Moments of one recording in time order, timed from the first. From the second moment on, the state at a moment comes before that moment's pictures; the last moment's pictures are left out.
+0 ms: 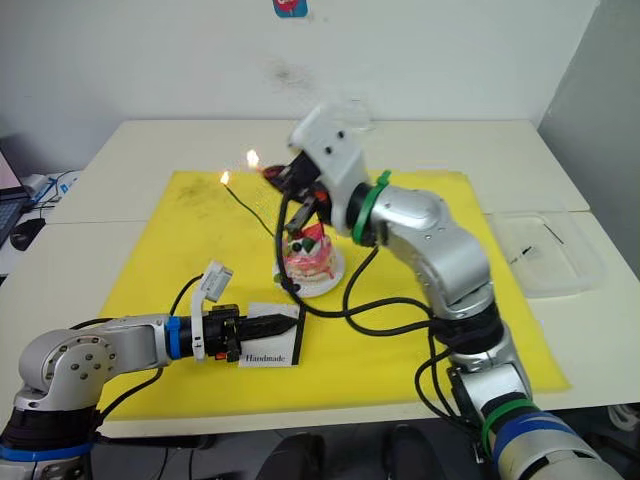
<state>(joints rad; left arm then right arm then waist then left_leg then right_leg) -0.24 0.69 0.15 -0.28 -1.02 1.21 -0.72 -0.91 -0.20 0.14 -0.30 0.29 0.79 0.56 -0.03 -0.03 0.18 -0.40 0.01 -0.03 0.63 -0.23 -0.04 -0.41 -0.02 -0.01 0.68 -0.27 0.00</state>
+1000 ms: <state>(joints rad) -0.24 0.55 0.15 -0.33 -1.10 1.23 -0.58 -0.42 -0.69 -0.30 -0.05 0.10 0.72 0.34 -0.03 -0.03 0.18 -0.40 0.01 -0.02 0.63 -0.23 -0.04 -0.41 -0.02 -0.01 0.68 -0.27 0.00</state>
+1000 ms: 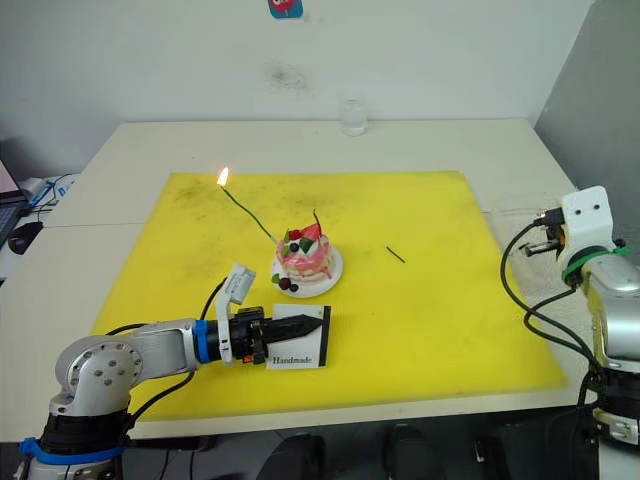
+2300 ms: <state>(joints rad) -0.24 0.60 0.17 -0.32 -1.20 1.23 -0.51 -0.25 -0.57 -0.05 -0.40 0.33 0.53 0.59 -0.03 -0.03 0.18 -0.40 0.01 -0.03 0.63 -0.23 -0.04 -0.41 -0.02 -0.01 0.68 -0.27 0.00</state>
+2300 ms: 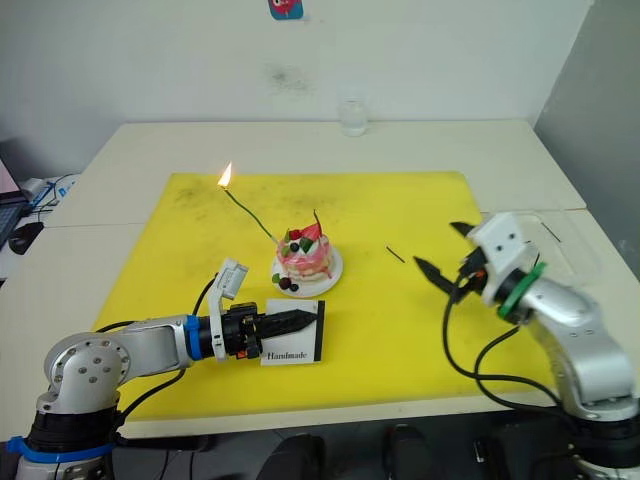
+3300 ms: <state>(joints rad) -0.24 0.63 0.19 -0.31 -1.19 1.23 -0.51 -0.57 -0.29 0.10 0.27 0.09 0.36 0.44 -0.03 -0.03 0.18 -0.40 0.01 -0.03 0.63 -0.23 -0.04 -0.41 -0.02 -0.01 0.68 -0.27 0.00</state>
